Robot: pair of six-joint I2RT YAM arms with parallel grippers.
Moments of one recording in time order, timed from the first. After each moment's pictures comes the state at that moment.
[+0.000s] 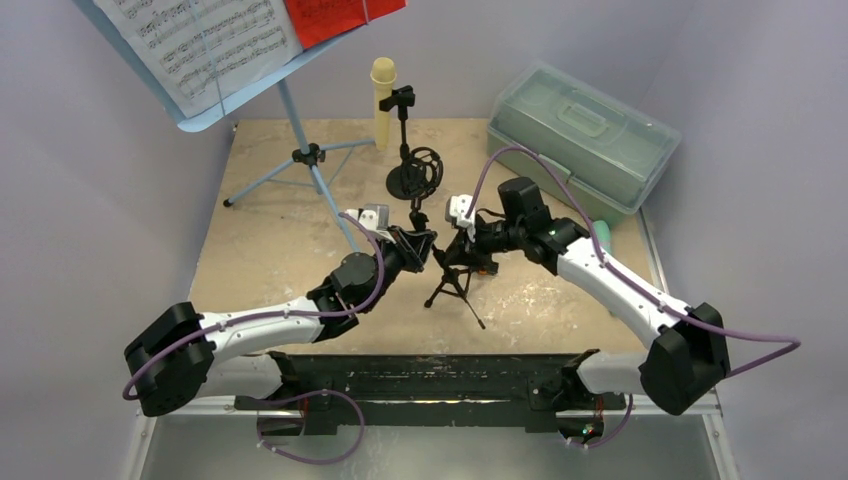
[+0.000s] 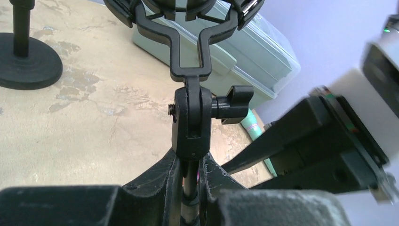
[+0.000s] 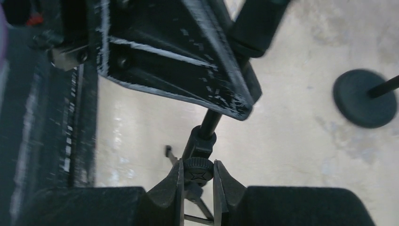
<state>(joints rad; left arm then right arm) -0.98 1.21 0.54 0.72 -0.43 -0.58 0.53 1.31 1.00 -0.40 -0.74 -0.50</state>
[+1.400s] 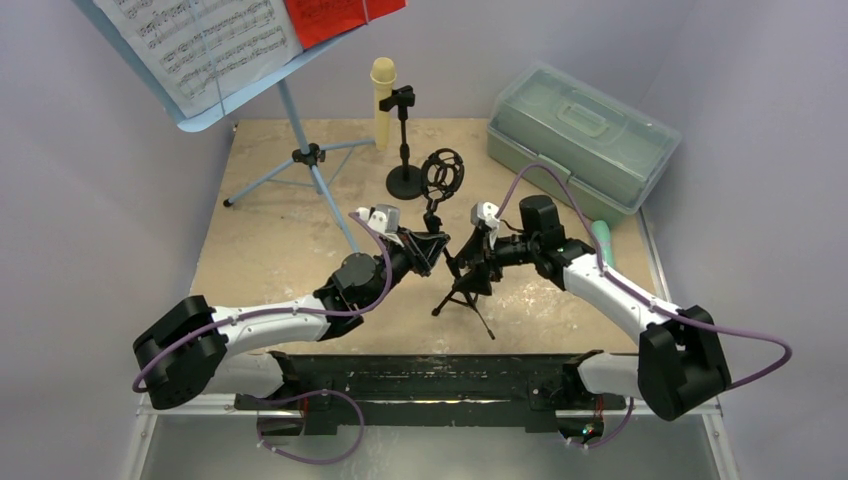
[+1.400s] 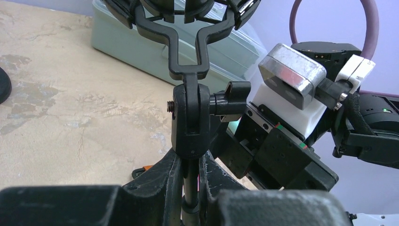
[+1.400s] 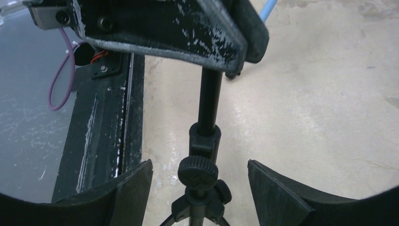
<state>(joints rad) -0.98 1.27 0.54 0.84 -0.29 -0.53 0.42 1.26 0.73 -0.14 -1.01 -0.34</state>
